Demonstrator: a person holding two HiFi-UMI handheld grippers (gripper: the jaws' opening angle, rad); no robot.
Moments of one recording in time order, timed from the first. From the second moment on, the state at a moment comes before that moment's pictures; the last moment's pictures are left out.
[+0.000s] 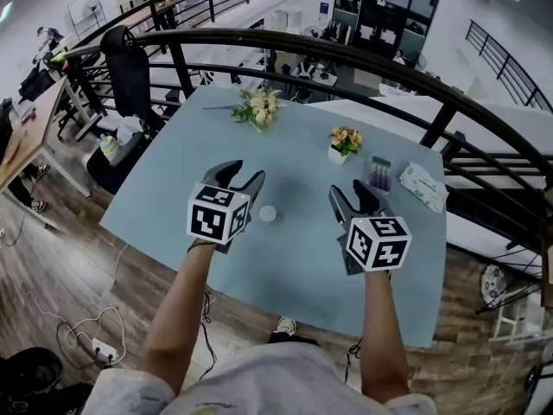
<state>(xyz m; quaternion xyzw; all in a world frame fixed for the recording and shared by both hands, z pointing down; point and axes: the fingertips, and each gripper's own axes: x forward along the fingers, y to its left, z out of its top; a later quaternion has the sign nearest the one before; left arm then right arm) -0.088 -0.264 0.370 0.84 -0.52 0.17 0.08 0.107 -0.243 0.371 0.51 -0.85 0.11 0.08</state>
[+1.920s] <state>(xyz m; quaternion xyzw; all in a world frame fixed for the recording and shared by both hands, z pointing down) -0.091 -0.300 0.417 0.91 -0.34 0.24 0.05 0.053 -0.246 0.407 0.59 -0.78 0.16 0.06</state>
